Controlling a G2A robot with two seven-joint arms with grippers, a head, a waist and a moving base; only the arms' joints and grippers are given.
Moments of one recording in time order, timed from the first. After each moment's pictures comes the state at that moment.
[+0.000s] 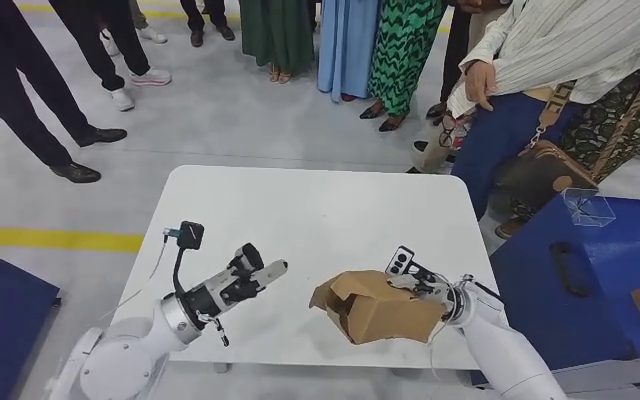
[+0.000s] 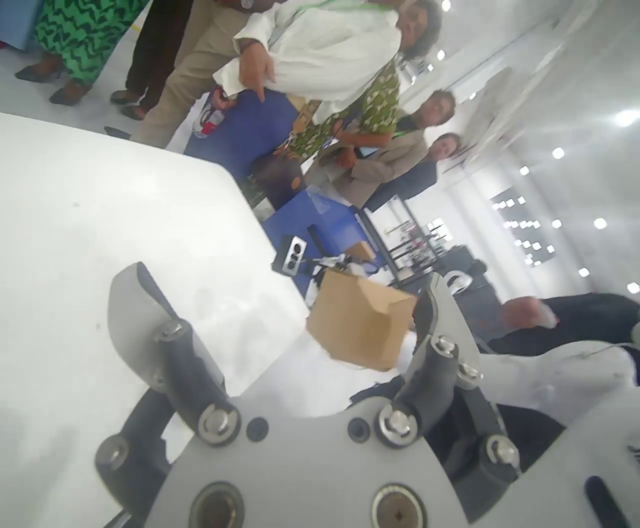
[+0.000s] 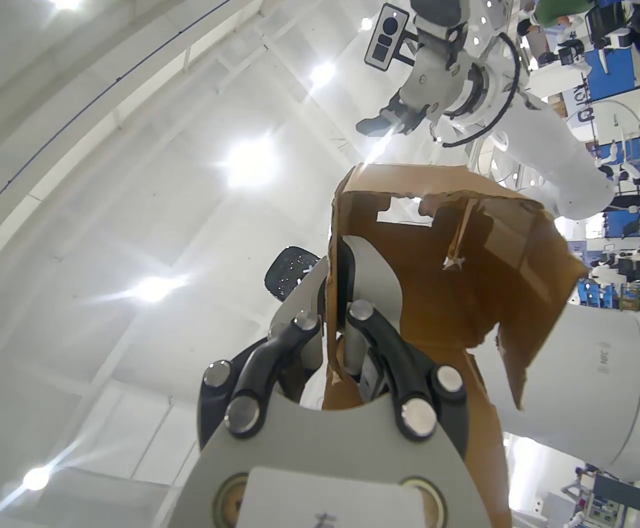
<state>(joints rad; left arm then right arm) 1.44 -1.09 -1.41 -2.10 0.18 -0.16 -0.65 -1.16 -1.03 1.15 -1.32 1.26 0.34 1.48</state>
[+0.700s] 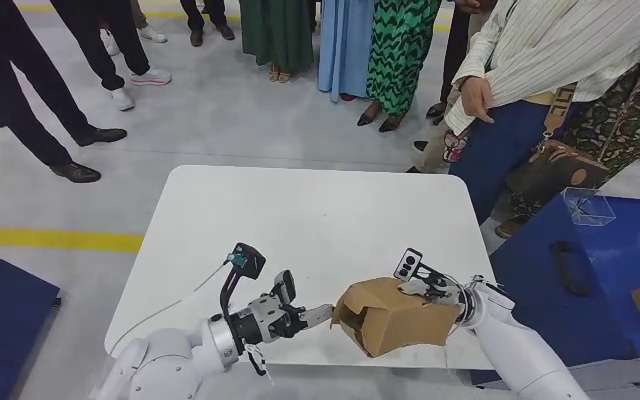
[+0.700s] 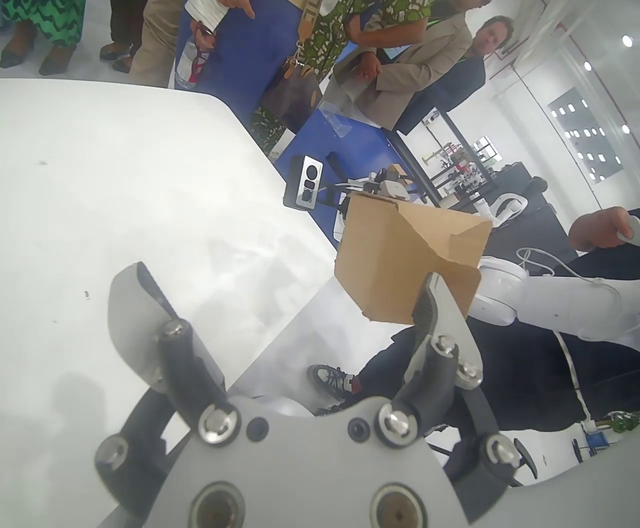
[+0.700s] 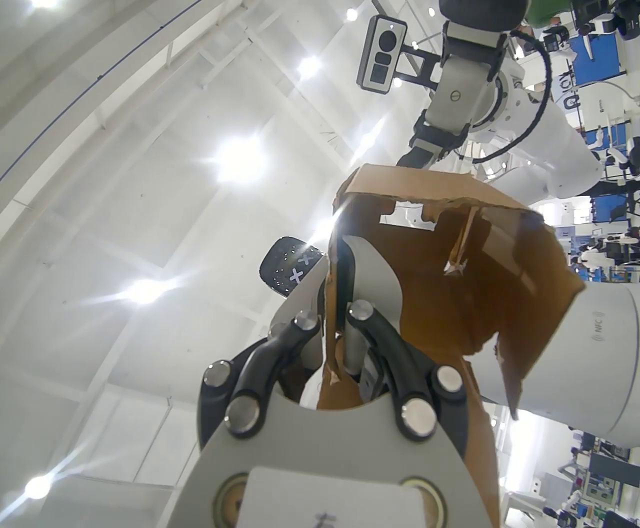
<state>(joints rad) 1.43 -1.10 -1.21 -2.14 0.37 -0.15 -0.67 -1.13 -0.93 1.07 -1.32 1.32 0.30 1.52</state>
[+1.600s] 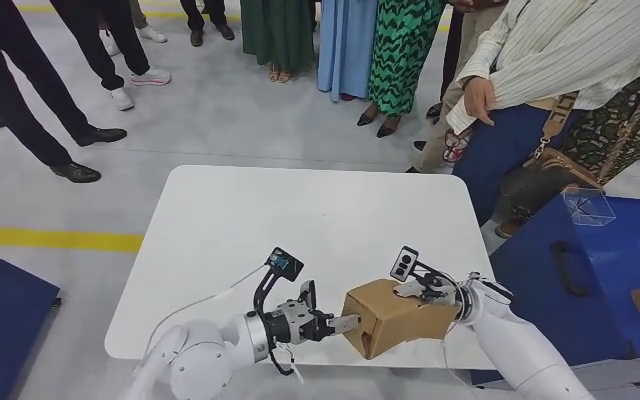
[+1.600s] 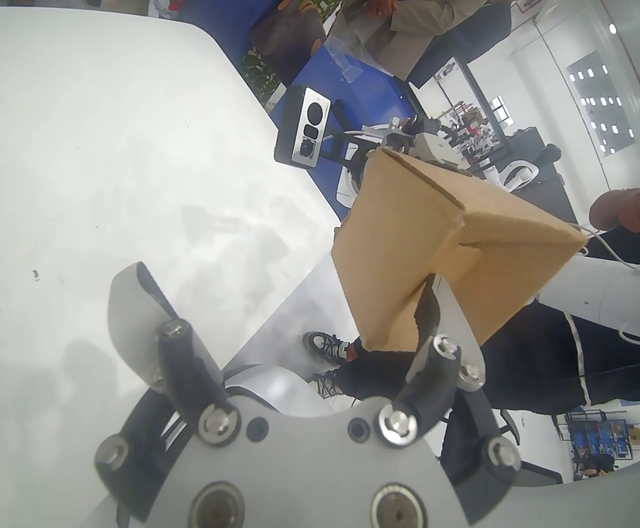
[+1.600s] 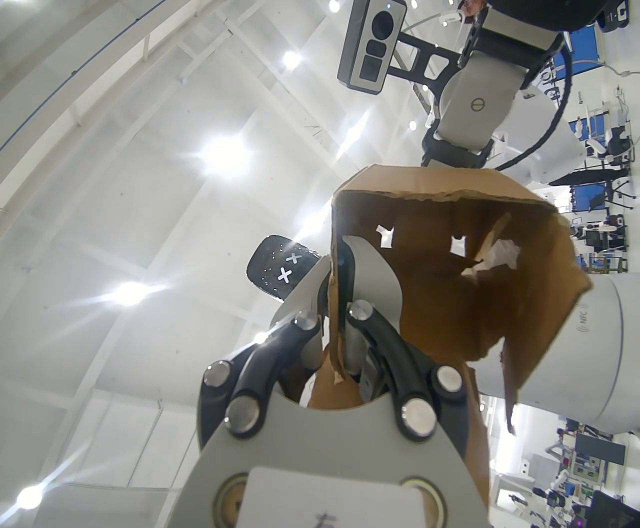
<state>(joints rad) 1.28 -1.13 -1.04 -2.03 0.40 -0.06 -0.72 -1.09 -0.92 1.03 -1.32 1.29 0.28 1.54</state>
